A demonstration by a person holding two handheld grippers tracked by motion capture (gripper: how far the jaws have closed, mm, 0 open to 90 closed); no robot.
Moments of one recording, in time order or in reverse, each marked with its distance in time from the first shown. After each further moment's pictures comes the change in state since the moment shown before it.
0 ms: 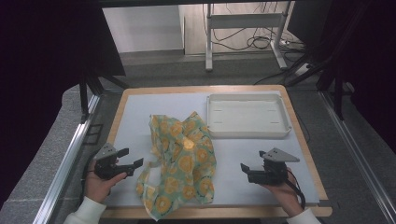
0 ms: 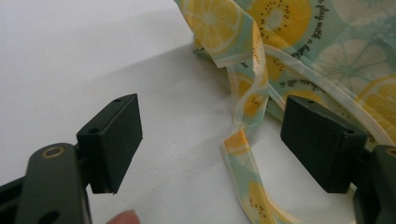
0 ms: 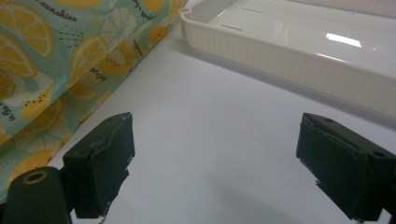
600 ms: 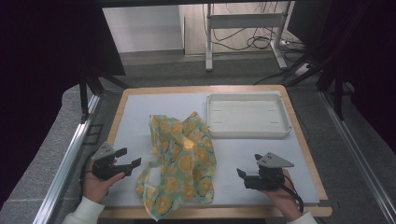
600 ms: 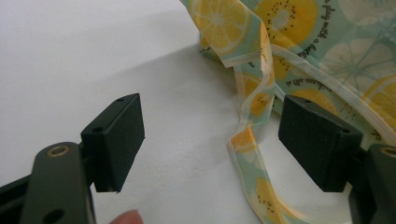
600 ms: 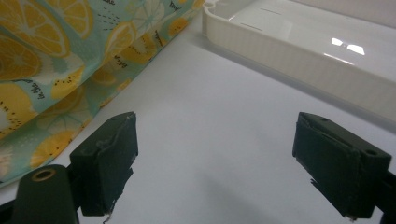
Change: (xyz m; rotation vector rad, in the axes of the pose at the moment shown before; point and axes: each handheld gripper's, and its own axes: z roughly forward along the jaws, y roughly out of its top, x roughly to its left) left arm 0.003 -0.002 -0.008 -0.012 0.014 0.004; right arm 0.020 -0.001 -0.003 0.017 0.003 -0.089
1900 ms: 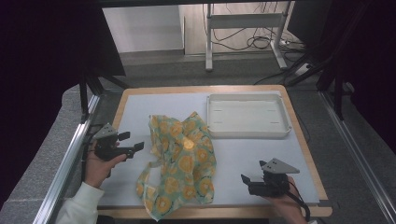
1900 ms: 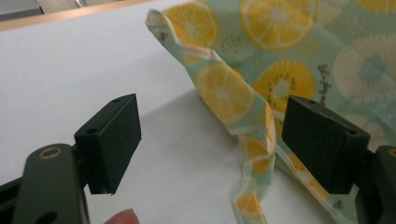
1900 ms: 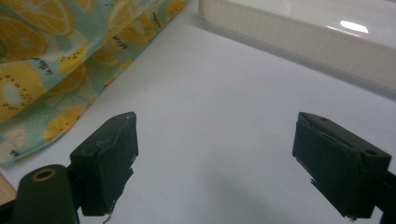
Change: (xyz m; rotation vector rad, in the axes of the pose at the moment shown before) left arm 0.017 0.057 0.014 -0.013 -0.059 0.006; right arm 0.004 -0.013 -0.016 0.037 0.000 0.045
